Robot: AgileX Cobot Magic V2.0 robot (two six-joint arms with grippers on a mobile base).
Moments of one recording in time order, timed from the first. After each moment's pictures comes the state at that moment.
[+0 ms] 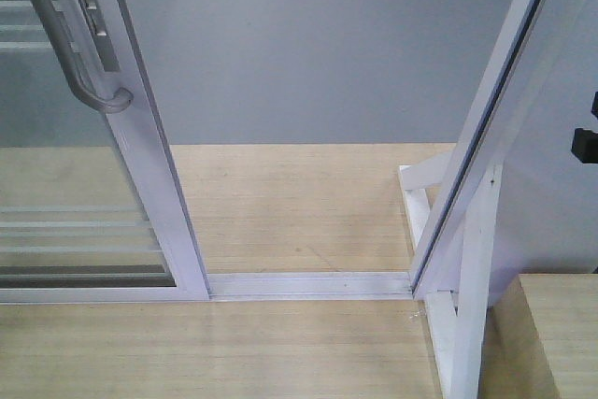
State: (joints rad) left arm 0.05 0.87 -0.62 -0.37 0.12 0.41; right arm 0.06 0.85 -0.61 -0.47 0.25 0.40
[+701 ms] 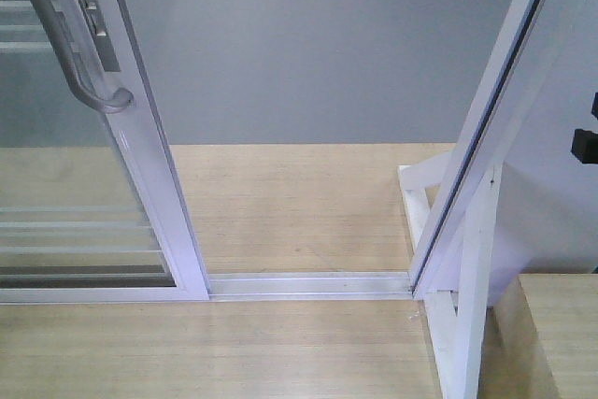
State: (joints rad) left arm -0.04 0.53 -0.39 -0.09 0.12 0.13; right arm 0.06 0.85 -0.61 -0.47 0.25 0.40
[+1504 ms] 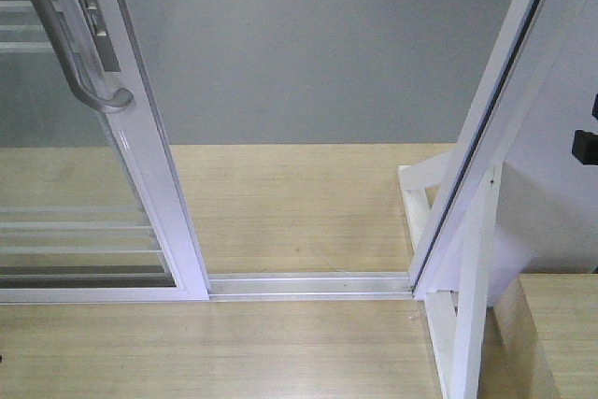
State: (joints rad) left arm -0.06 -0.01 0.03 -0.07 0.13 0.07; right arm 0.06 0.85 -0.61 -0.47 0.26 0.40
